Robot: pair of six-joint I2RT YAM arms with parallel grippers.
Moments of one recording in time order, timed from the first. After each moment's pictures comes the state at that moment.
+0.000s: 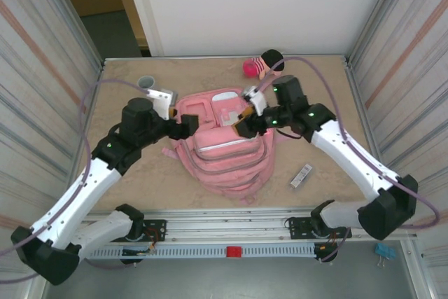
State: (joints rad) left arm -0.56 0.98 0.98 -0.46 0.12 -0.25; right arm 0.52 1.26 1.20 -0.62 -0.59 0.00
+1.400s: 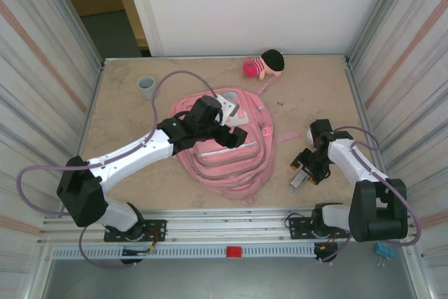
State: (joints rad) left arm -0.84 1.45 1.16 -0.39 0.06 -0.21; right arm 0.07 1.26 0.69 -0.96 -0.16 0.75
